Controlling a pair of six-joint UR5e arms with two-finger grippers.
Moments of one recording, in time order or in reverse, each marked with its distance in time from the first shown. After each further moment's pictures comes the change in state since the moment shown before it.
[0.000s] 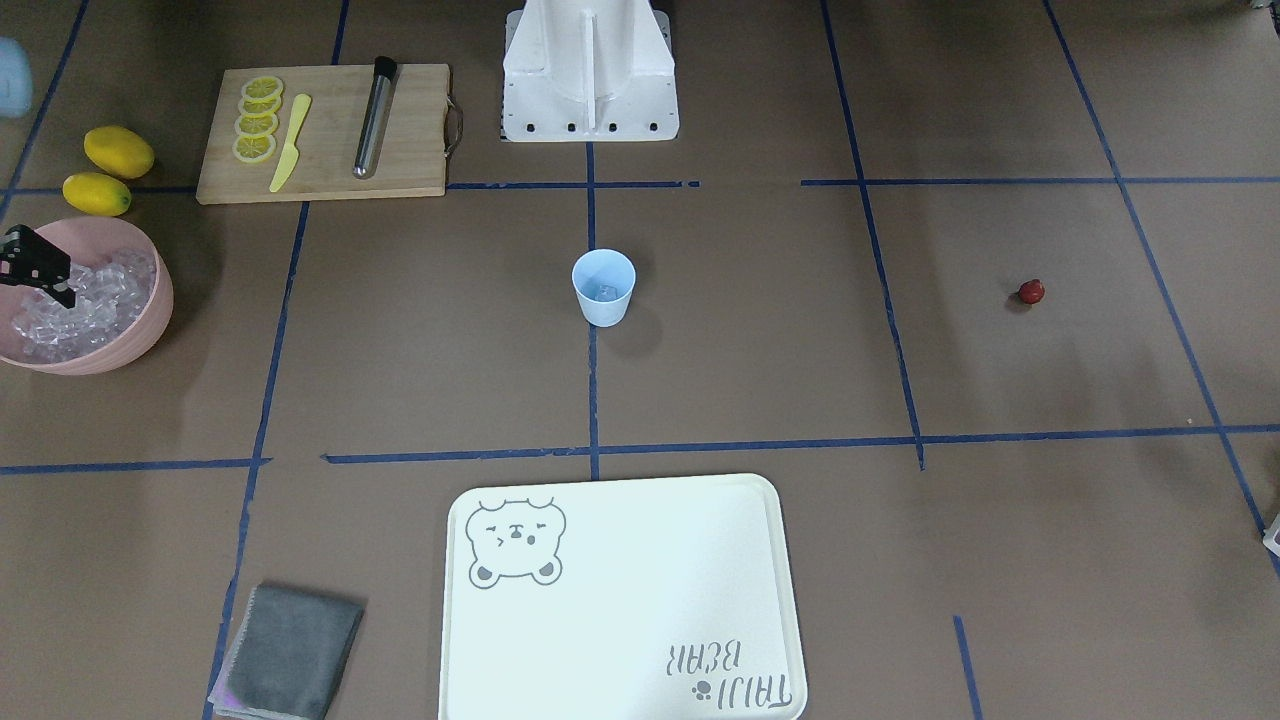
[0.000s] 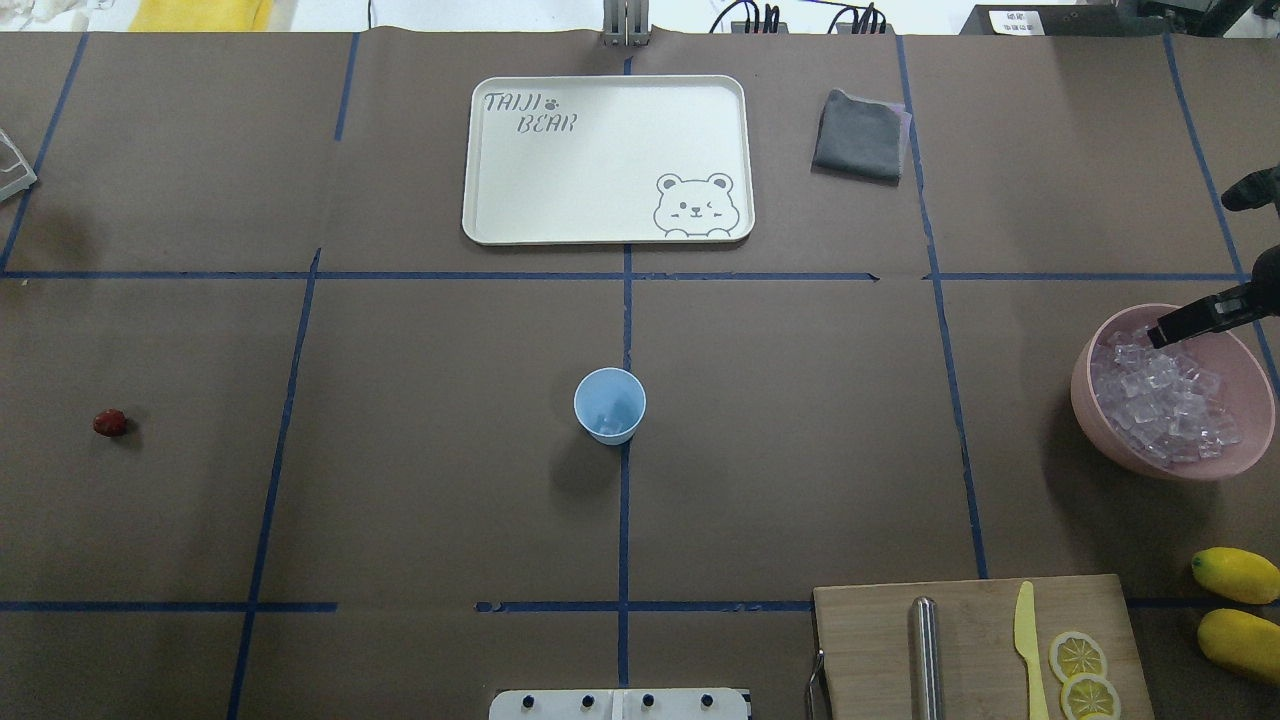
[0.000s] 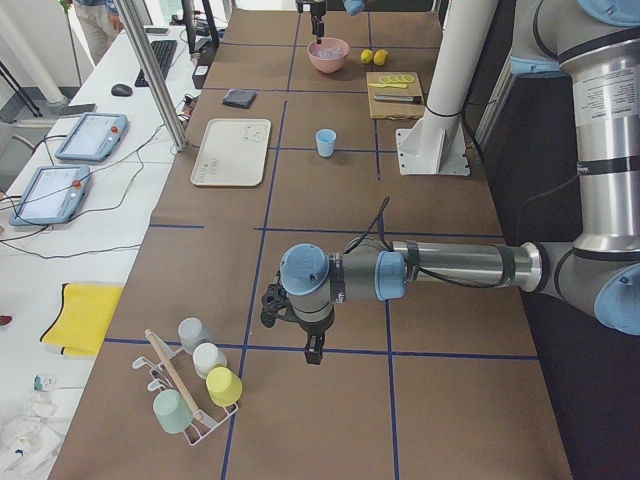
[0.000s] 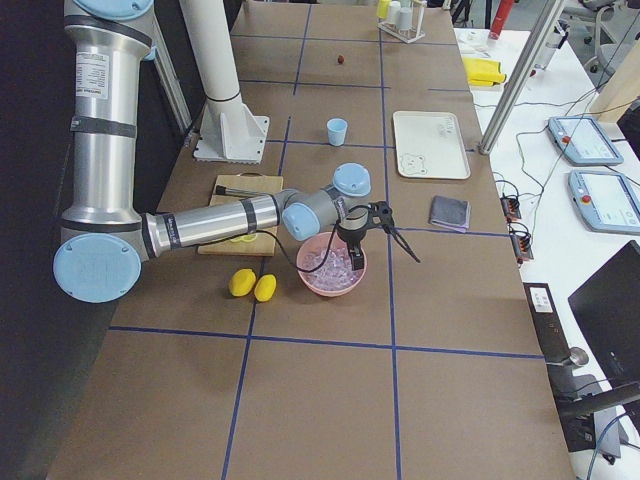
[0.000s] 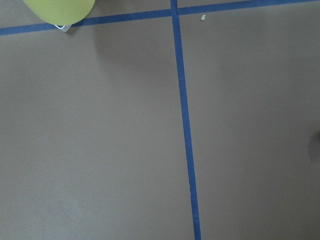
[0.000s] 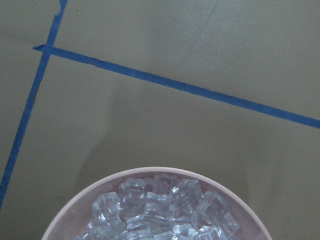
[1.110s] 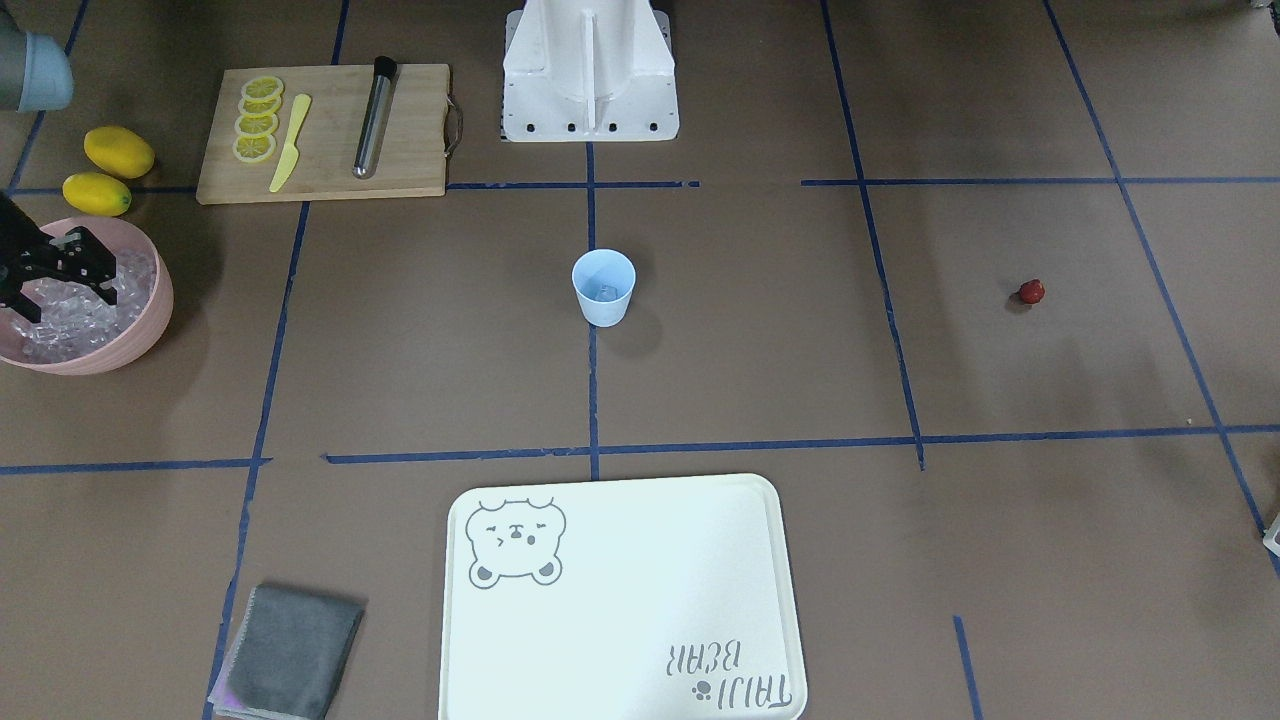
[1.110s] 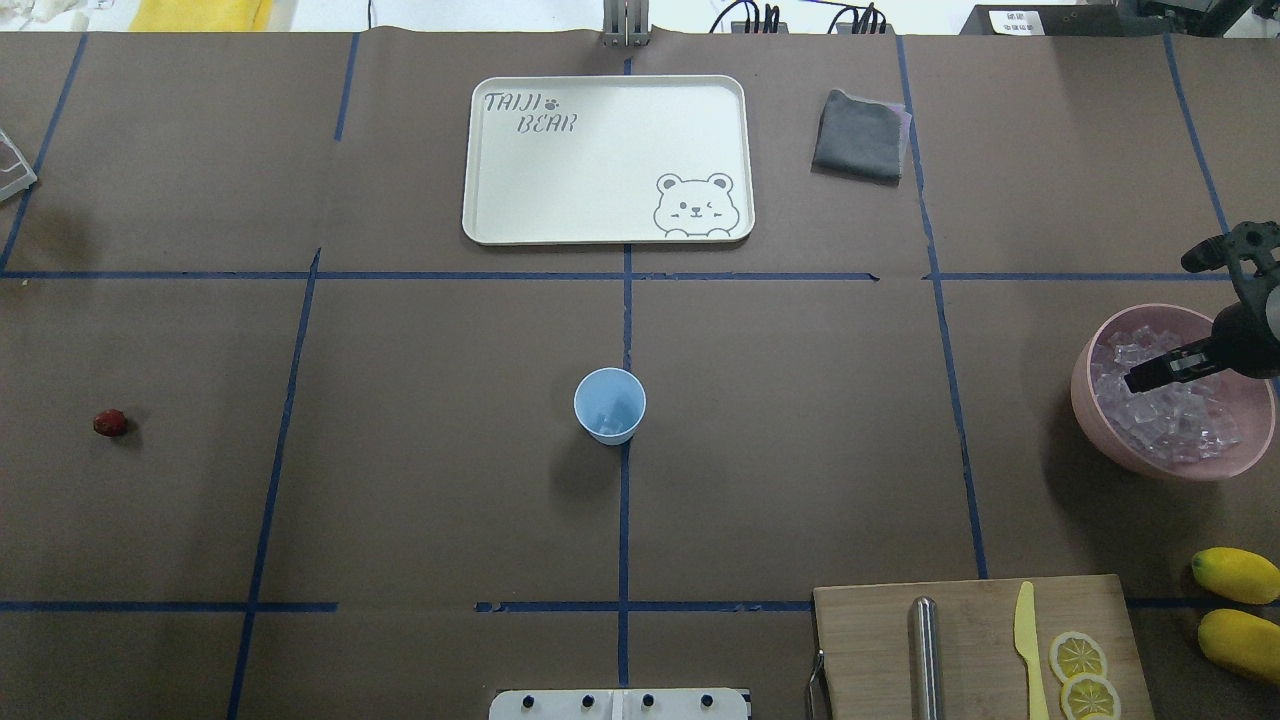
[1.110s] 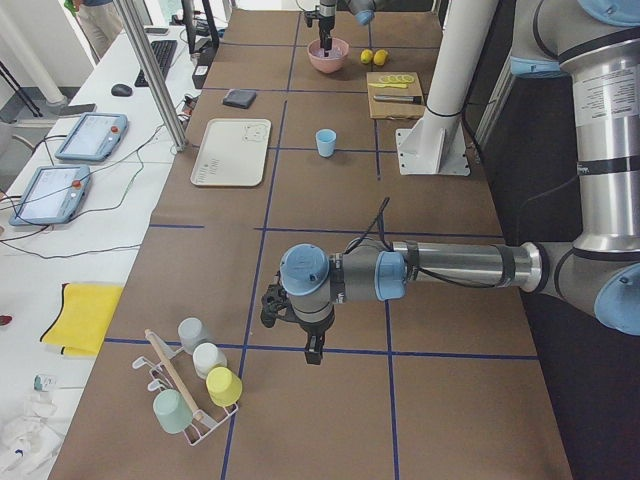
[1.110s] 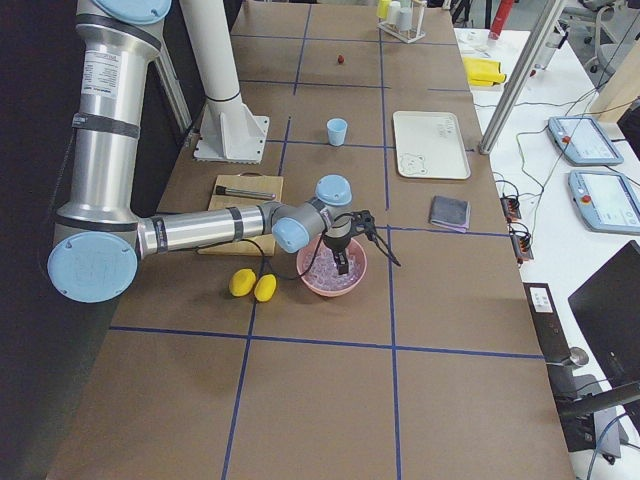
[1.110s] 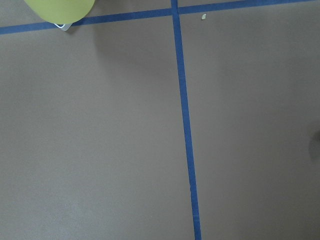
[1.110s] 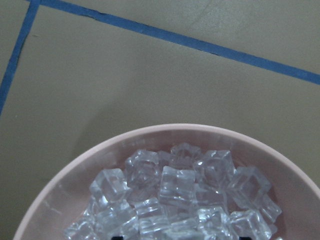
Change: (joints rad) left arm 0.000 0.000 0.001 -0.001 -0.001 0.000; right arm -0.109 -0.051 -0.028 0.125 -0.077 0.089
